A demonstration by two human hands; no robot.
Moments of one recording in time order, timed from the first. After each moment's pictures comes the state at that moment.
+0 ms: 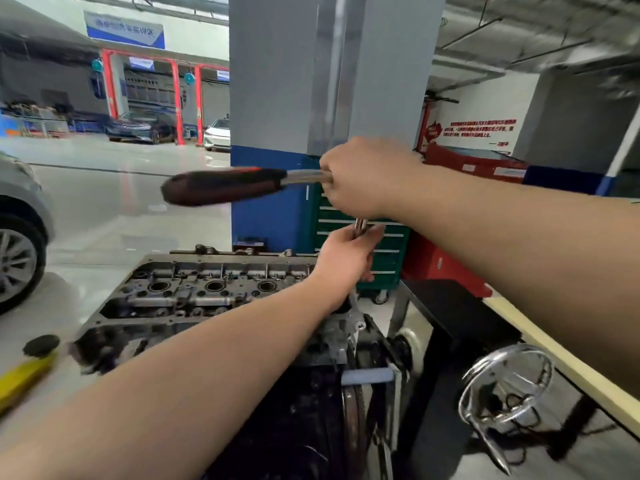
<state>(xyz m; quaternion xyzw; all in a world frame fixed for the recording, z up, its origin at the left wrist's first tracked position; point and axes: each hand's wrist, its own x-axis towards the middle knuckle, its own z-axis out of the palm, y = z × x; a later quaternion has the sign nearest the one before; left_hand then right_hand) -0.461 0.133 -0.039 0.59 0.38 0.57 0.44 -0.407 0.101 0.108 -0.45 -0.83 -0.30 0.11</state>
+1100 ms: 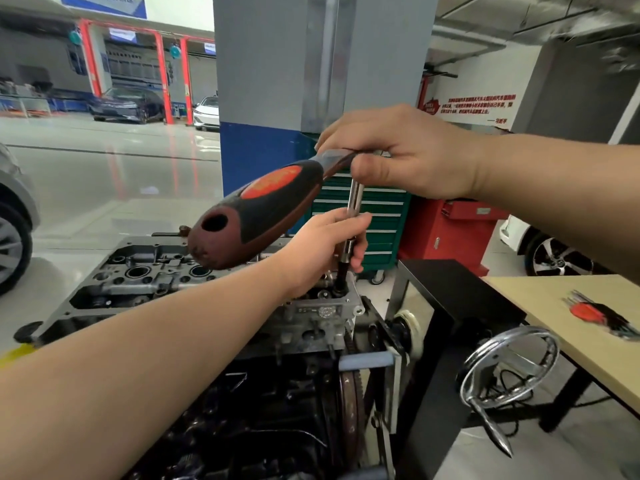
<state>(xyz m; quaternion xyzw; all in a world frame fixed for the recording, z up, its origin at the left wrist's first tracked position) -0.503 0.131 -0.048 0.66 0.27 0.46 0.53 -0.352 0.096 0.109 -0.20 -0.96 -0.11 0.16</state>
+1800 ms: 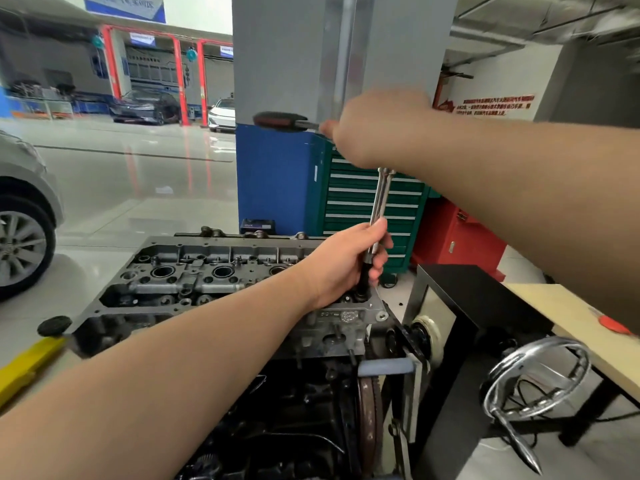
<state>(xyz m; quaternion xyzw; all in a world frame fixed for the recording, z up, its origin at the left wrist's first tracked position) -0.503 0.131 -0.058 0.62 0.27 0.44 0.59 -0.434 0.137 0.115 -0.56 -0.75 -0.36 0.05</state>
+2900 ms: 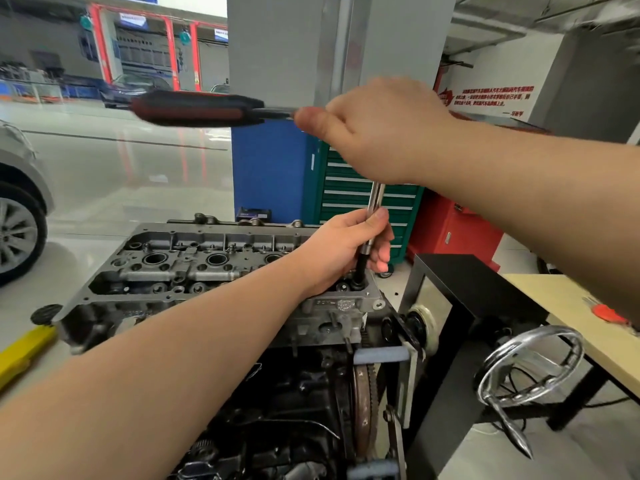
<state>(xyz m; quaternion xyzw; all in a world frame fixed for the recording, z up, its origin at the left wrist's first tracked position) -0.505 0.129 -0.059 0.64 0.25 0.45 0.57 -0.417 0.104 0.097 -0.43 -0.84 -0.28 0.18</state>
